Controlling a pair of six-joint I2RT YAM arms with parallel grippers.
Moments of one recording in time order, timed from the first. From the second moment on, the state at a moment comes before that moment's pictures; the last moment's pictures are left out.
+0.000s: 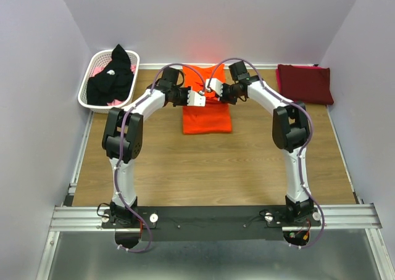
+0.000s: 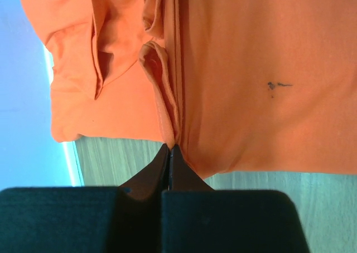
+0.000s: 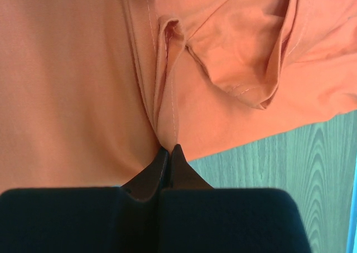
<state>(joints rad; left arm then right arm) -0.32 2.04 1.57 -0.38 0.48 1.35 0.37 2.28 1.90 -0.59 -0.39 -1.07</state>
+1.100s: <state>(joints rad) -0.24 1.96 1.66 -0.32 0.59 0.70 0.33 2.17 1.97 -0.60 -0.50 -0.56</state>
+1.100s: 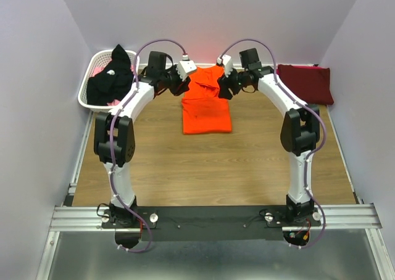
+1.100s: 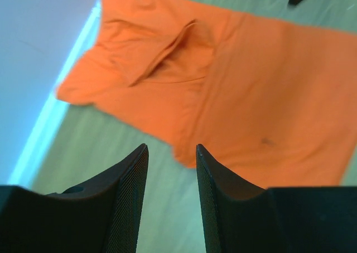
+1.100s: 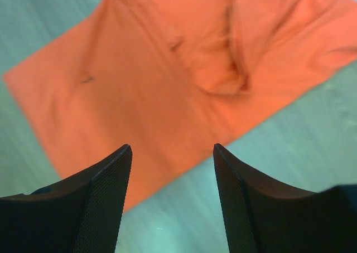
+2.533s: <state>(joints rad) -0.21 2.28 1.80 -0.23 0.80 0.21 0.36 2.28 1.67 -0.41 -0.77 -0.09</state>
